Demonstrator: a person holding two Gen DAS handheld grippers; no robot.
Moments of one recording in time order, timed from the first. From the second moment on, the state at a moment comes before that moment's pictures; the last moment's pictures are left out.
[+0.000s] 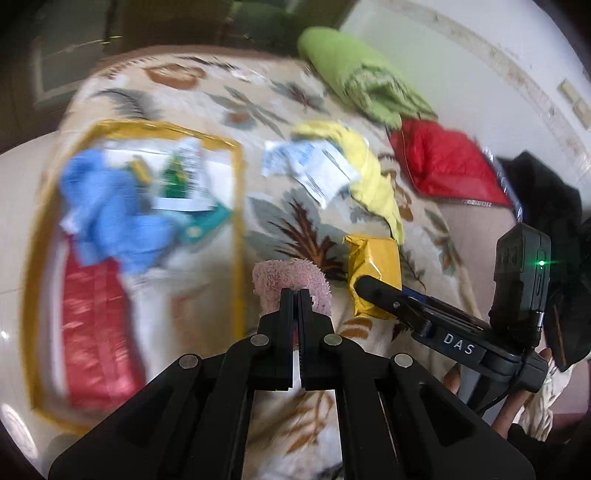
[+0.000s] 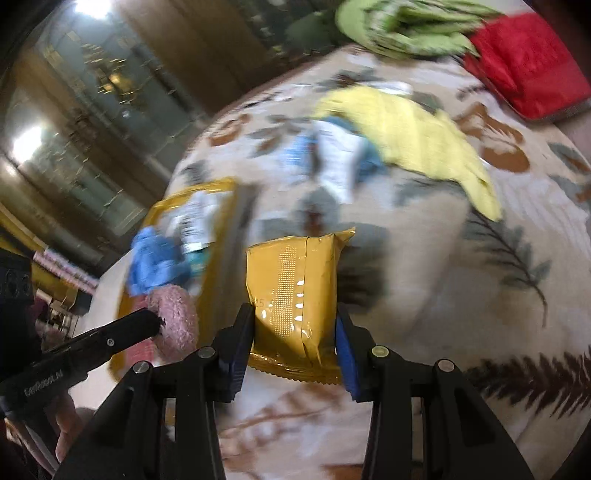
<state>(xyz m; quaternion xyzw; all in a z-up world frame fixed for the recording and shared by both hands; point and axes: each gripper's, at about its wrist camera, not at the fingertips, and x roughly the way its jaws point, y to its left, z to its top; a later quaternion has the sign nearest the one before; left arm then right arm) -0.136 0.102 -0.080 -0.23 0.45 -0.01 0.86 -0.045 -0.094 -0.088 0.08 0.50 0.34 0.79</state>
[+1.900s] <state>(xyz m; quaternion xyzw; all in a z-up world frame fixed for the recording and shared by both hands) -0.202 0.142 -0.059 -0.15 0.38 0.18 0.89 -0.069 -0.037 -0.088 -0.02 0.47 0.37 0.80</state>
